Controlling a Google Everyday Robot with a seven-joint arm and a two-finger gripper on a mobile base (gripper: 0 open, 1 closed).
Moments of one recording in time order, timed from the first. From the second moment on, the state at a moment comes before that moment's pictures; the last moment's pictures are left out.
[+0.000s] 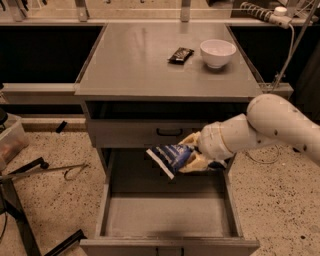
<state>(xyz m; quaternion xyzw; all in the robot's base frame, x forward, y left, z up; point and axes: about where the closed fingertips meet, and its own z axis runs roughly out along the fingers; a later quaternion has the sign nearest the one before) 0.522 -0.068 0.732 -0.69 0.60 0.19 0.36</state>
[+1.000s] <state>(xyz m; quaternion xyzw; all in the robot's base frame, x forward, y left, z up) 0.488 -0.087 0.662 -0.68 0.60 0.19 0.37</state>
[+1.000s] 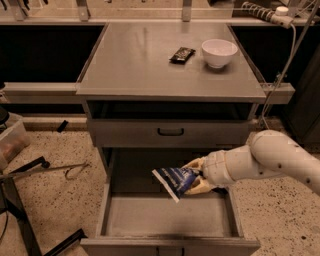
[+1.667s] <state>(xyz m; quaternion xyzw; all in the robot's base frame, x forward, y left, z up) 0.533 -0.063 0.548 -0.63 0.62 0.16 0.43</state>
